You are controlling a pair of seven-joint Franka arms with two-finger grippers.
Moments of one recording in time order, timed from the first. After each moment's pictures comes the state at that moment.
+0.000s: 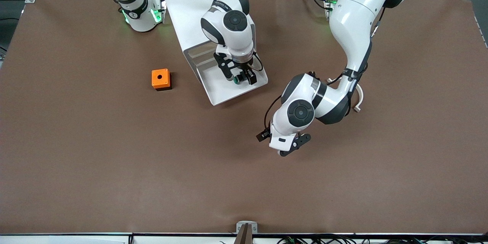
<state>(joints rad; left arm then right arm) -0.48 0.84 -0.12 -1.22 -0.10 2.02 -1.07 0.93 0.45 -0.01 -1.83 0.07 2.34 1.95</state>
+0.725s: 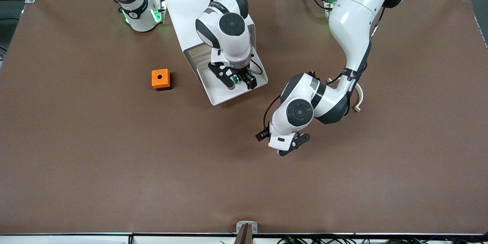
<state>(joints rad) -0.49 0.84 -0.12 -1.22 -0.10 2.03 -1.07 0.86 0.45 -0.03 -1.72 0.05 2.19 1.60</state>
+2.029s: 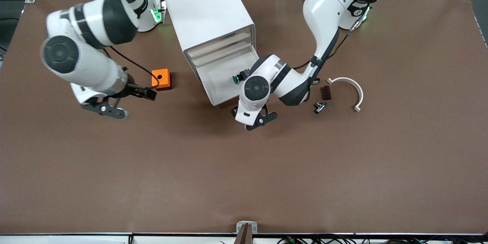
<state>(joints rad) -0.68 0.84 -0.12 -1.27 -0.10 2.03 -1.15 0.29 0.18 -0.04 -1.67 0.05 1.68 0.48</state>
